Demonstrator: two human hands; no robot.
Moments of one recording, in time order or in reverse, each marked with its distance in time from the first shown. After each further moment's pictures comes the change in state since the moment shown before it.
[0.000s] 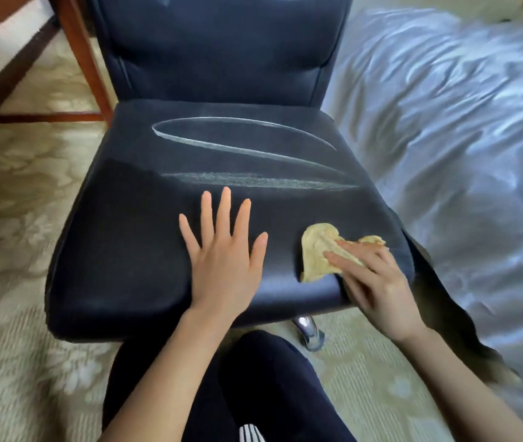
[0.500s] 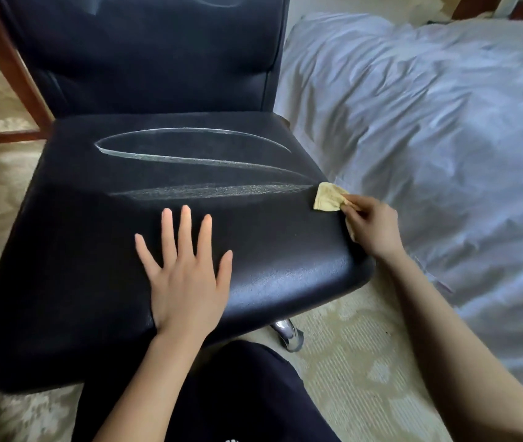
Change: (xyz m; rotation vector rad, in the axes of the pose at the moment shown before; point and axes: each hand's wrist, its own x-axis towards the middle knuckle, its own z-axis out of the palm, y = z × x) left_hand -0.001 0.007 0.015 0.098 0.023 0.085; right_hand 0.040 0.079 -0.027 0.060 0.123 0.762
